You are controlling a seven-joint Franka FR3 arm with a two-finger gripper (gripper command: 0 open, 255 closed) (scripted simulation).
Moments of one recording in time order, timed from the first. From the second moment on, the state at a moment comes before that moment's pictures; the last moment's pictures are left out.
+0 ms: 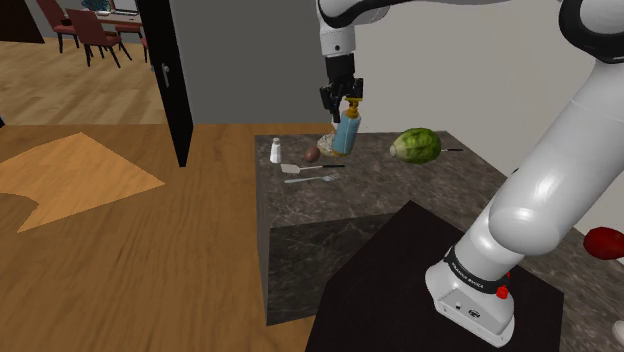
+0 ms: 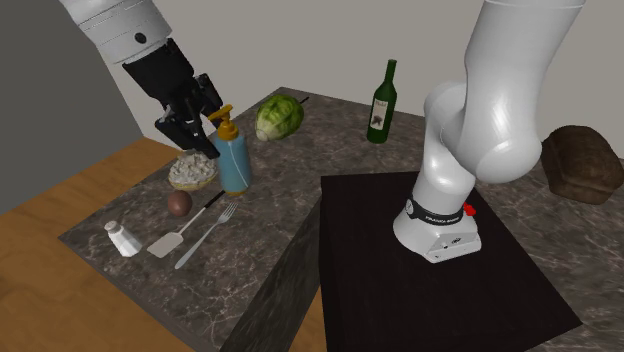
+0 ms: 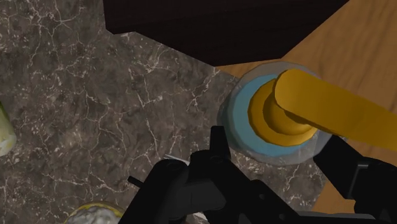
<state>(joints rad) -0.02 0.01 0.04 -1.88 -0.04 1.55 0.20</state>
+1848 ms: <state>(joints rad) -0.02 0.06 0.04 -1.45 -0.04 1.15 0.18</state>
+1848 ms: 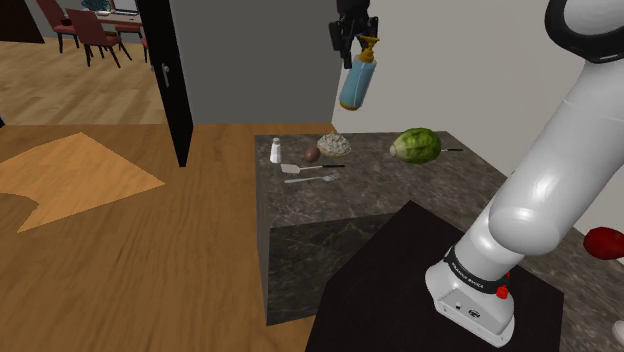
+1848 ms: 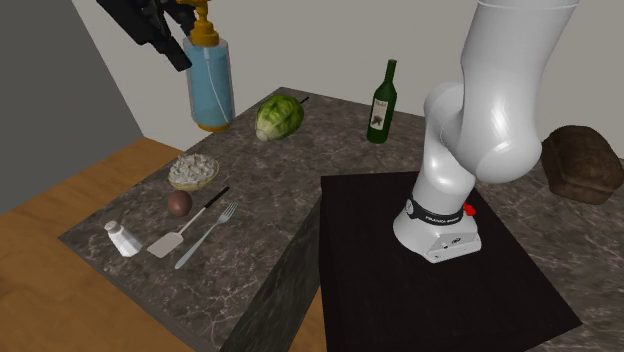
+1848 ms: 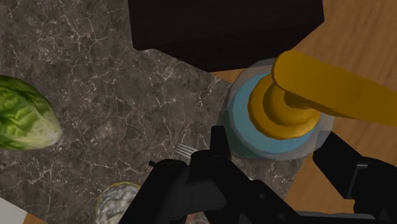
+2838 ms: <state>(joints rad) -0.15 -0.16 -0.11 -1.69 -0.16 1.20 -0.12</state>
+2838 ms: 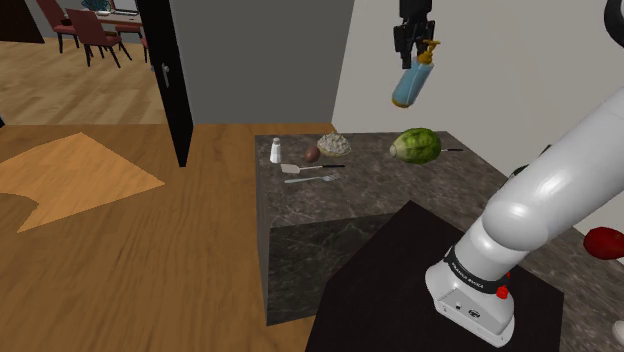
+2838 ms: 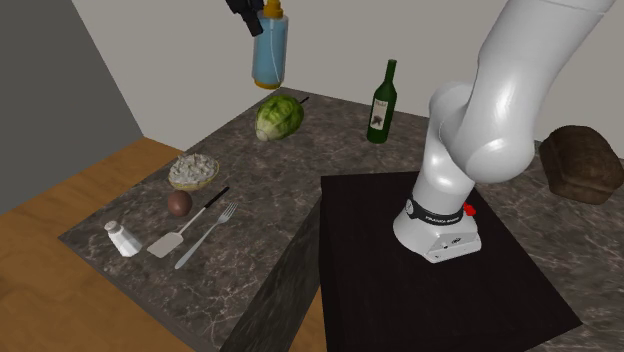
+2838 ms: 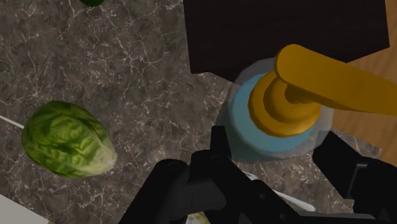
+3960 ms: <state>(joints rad) -0.32 -0.19 -0.36 -1.74 -0.32 1.31 -0.53</state>
